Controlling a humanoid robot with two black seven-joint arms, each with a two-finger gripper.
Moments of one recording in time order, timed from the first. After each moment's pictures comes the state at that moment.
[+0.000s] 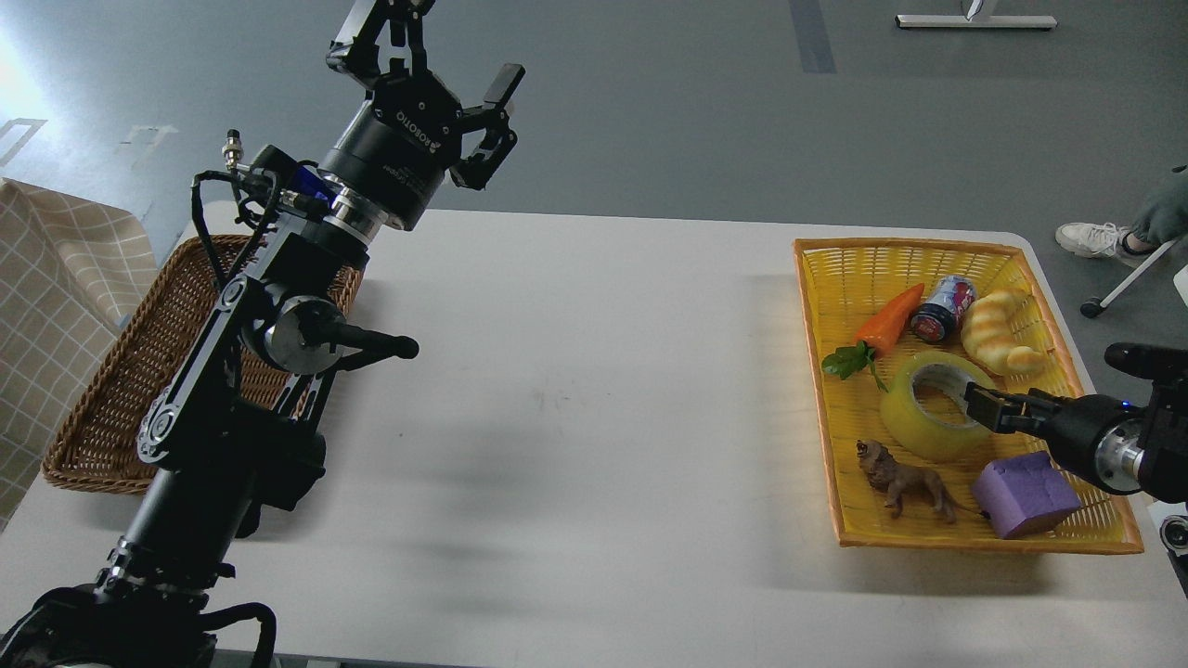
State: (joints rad) left arm -0.48 0.04 -1.41 -1.36 0.76 -0.31 -0.06; right arm 0.19 -0.57 1.23 1.28 -2.11 0.49 0.00
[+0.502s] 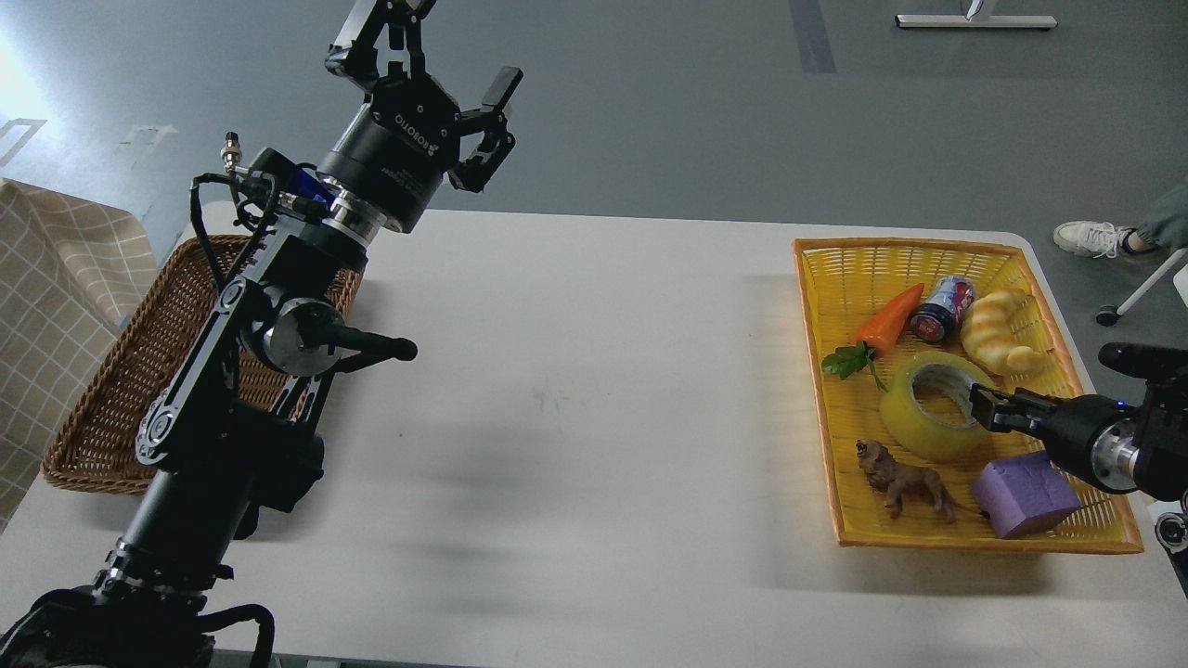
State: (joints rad) left arm -0.47 0.05 -1.41 -1.36 0.76 -0.31 -0.06; right arm 0.21 -0.57 1.21 1.26 -2.11 0.49 0.00
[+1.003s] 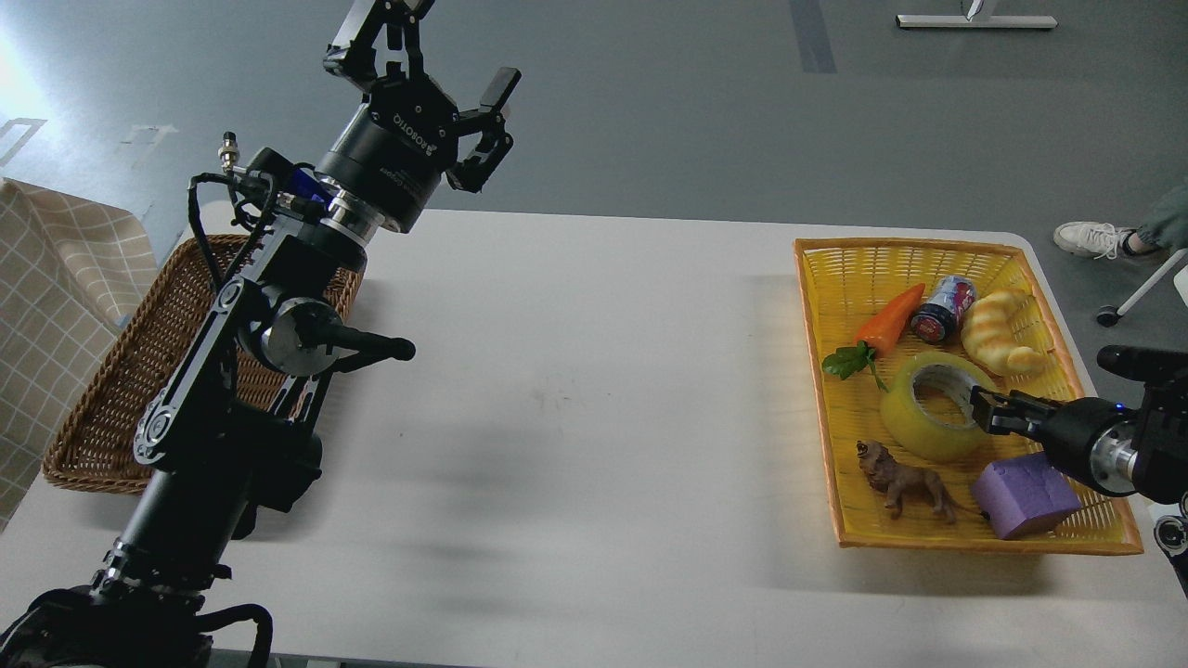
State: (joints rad) left arm -0.47 0.05 -1.41 -1.36 0.76 -0.31 -0.06; right arm 0.20 -0.57 1.21 1.27 -2.11 0.49 -0.01
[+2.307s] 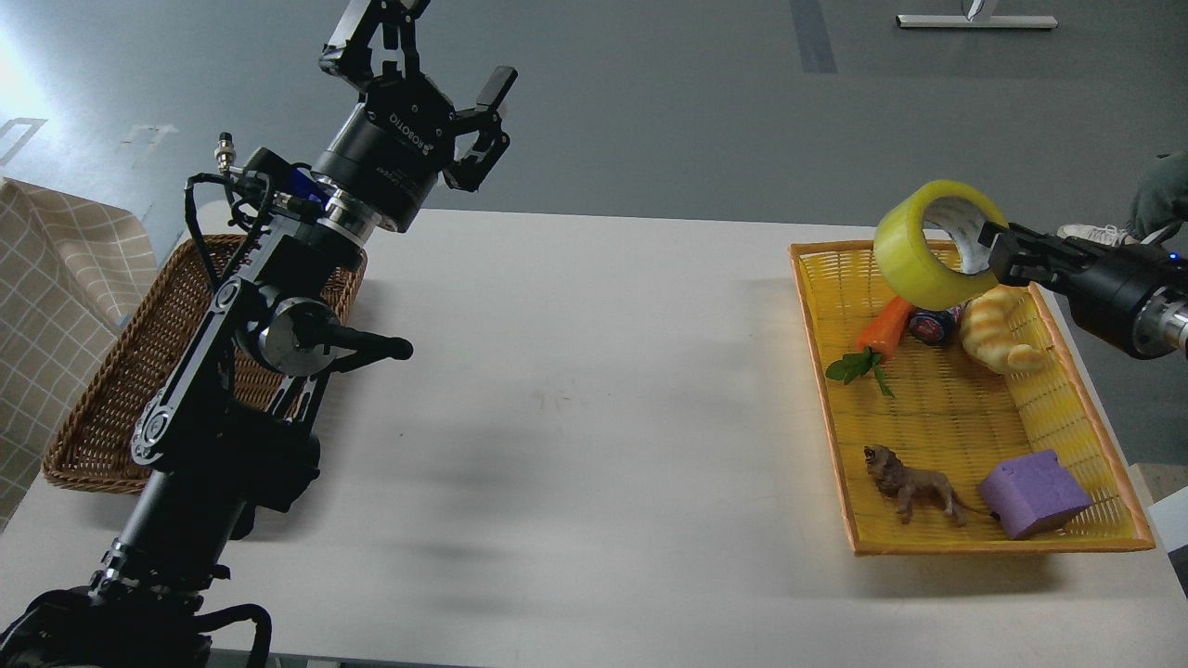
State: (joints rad) left arm -0.47 0.06 -1.42 -1.36 0.75 -0.31 -0.06; right arm 0.46 -0.64 1.23 1.46 -1.96 0.49 -0.01
